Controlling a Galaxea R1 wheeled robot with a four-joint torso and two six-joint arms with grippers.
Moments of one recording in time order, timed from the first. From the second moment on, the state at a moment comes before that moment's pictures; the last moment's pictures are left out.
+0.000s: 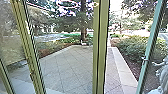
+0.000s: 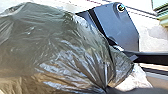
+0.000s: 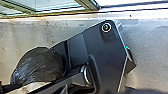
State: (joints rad) left arm 1.50 3.01 -2.65 -0.20 0.14 0.32; right arm -1.41 2.36 -1.82 -0.02 -0.14 0.28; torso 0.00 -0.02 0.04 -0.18
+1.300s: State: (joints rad) left arm 1.49 3.02 -2.71 -0.20 0.08 0.31; right arm -1.64 2.98 -2.57 -0.21 0.04 0.27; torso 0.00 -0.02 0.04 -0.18
